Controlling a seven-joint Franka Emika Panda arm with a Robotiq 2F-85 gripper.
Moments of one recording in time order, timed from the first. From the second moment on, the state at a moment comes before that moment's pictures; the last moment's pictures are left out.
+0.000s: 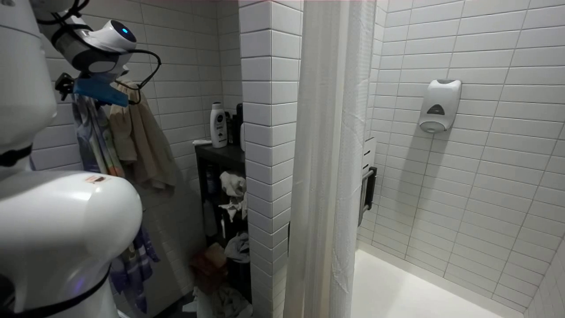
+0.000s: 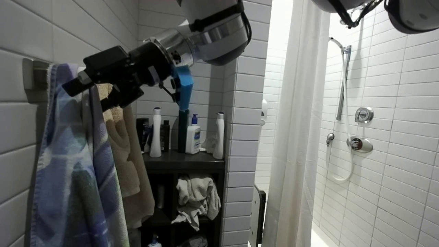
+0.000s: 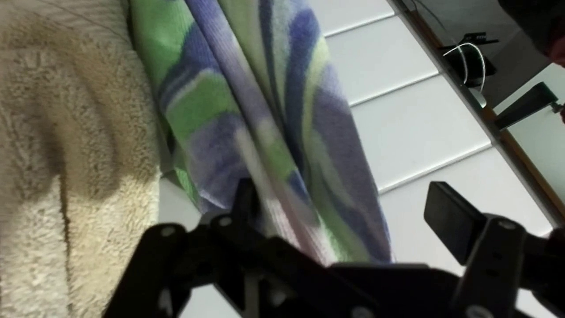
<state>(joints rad) 0.45 0.08 0.44 -1.91 1.02 2.47 -0.93</state>
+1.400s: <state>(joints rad) 0.44 0.05 0.44 -1.93 1.03 2.49 -0.93</state>
